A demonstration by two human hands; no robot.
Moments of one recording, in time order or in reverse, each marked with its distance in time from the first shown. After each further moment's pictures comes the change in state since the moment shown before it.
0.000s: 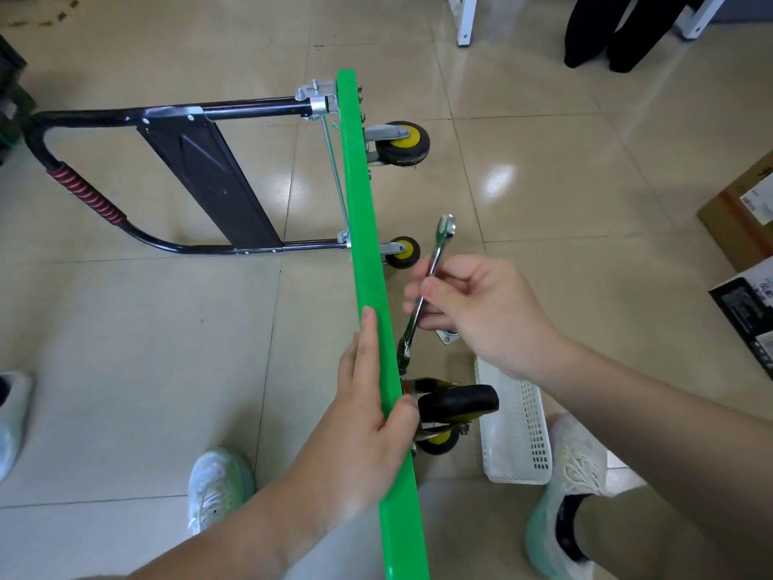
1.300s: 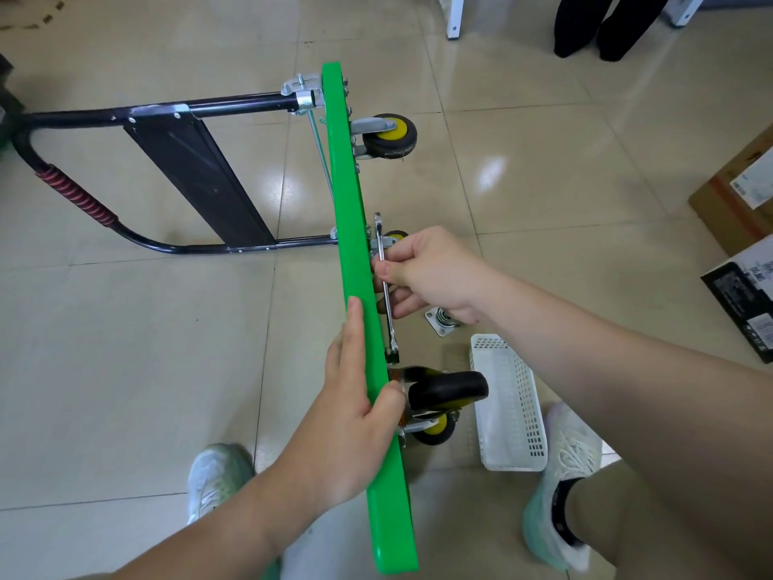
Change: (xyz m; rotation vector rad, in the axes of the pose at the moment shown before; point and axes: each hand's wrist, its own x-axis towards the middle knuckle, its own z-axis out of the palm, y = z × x) left_hand -0.002 -0.002 0.002 0.005 0.022 -0.013; right_hand 0.050 0.001 0.012 -0.292 -0.153 0.190
